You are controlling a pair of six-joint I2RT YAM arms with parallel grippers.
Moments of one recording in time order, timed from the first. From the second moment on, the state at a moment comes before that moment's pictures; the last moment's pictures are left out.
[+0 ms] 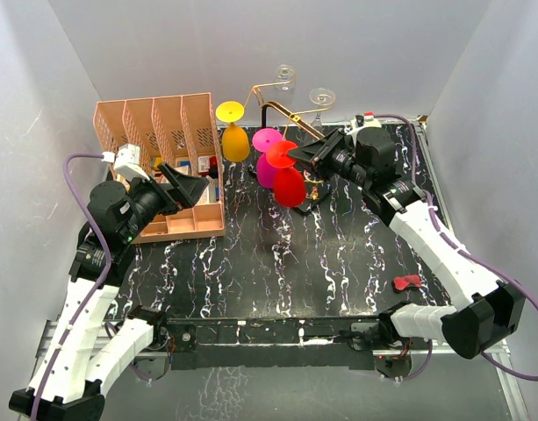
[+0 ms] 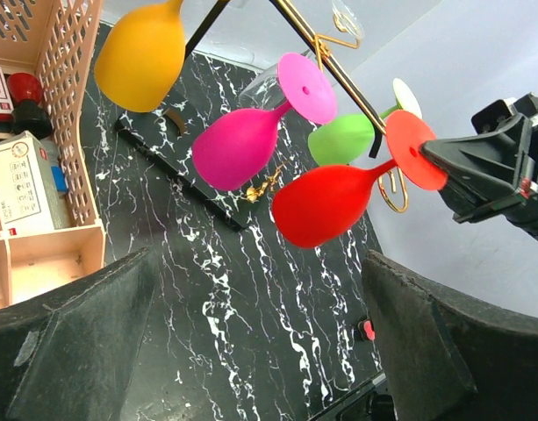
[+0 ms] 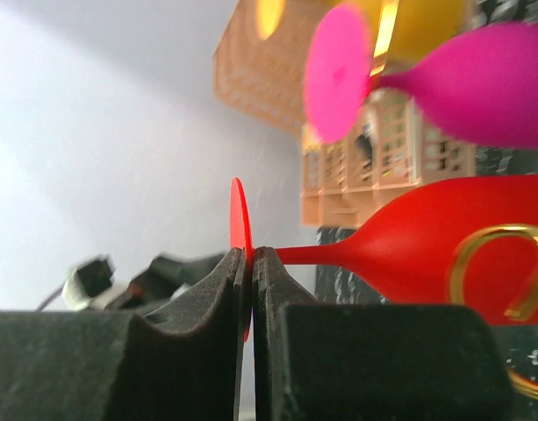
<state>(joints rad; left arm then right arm) -0.26 0.75 1.00 -0.40 0.23 -0.64 0.45 1.24 1.23 -0.22 -0.22 1.23</state>
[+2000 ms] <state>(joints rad) -0.26 1.13 0.66 1.43 0.77 -1.80 0.45 1.15 0.81 1.13 -0.46 2.07</state>
